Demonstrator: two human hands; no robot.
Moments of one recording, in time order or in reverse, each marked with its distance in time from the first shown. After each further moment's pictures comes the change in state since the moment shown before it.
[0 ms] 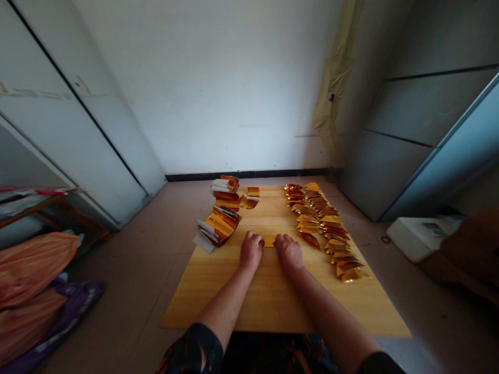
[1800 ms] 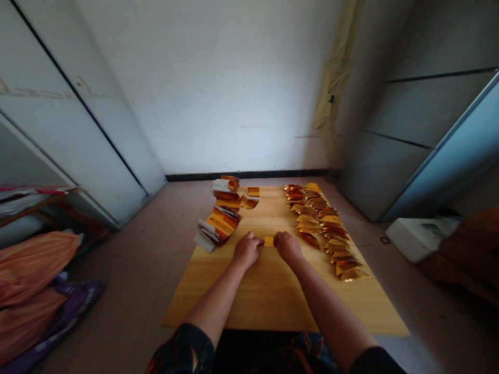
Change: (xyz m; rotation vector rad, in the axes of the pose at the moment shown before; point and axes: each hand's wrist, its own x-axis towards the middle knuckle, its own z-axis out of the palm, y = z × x) left_hand 0.002 -0.013 -0.021 0.227 -0.262 0.095; right_hand 0.015 0.004 -0.013 0.180 -0.125 0.047
